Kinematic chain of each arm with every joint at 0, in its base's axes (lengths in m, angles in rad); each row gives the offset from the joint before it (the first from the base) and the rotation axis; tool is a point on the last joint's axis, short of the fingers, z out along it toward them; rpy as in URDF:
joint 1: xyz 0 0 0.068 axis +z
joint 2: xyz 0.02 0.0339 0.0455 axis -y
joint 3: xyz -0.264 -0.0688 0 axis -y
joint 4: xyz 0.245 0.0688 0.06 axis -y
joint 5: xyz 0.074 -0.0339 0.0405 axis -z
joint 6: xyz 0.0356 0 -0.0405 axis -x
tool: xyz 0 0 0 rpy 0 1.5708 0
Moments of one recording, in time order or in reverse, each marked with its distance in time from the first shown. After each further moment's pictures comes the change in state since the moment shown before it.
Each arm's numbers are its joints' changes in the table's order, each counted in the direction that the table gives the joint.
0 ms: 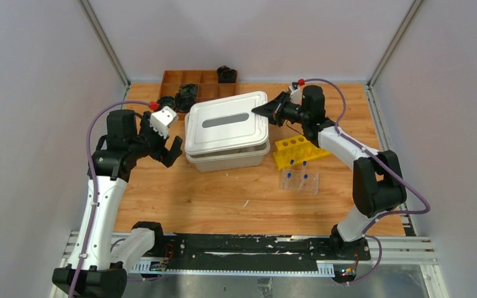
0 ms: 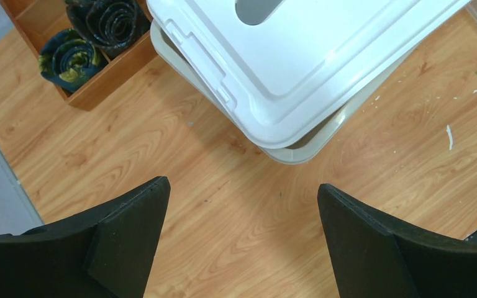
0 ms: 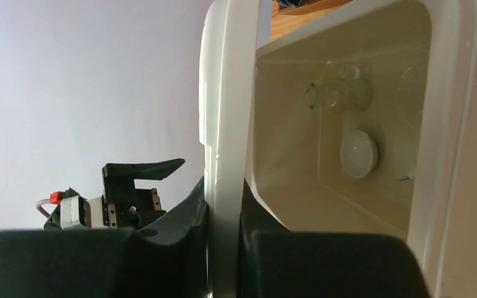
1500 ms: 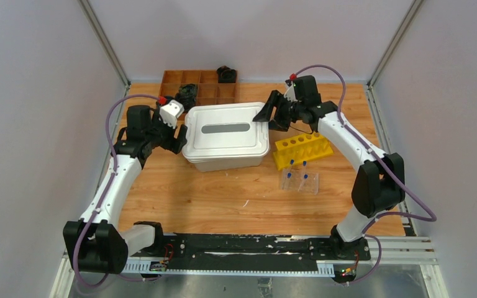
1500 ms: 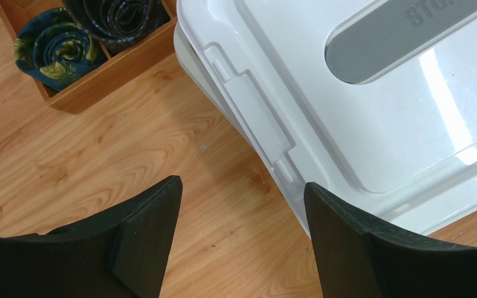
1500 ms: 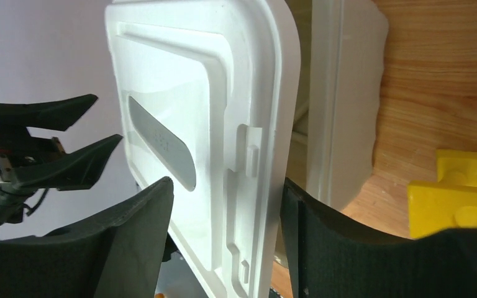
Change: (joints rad) left arm 0.000 -0.212 -0.190 0.417 -0.068 0.119; right arm 0.047 0.009 0.251 -0.699 0.201 0.494
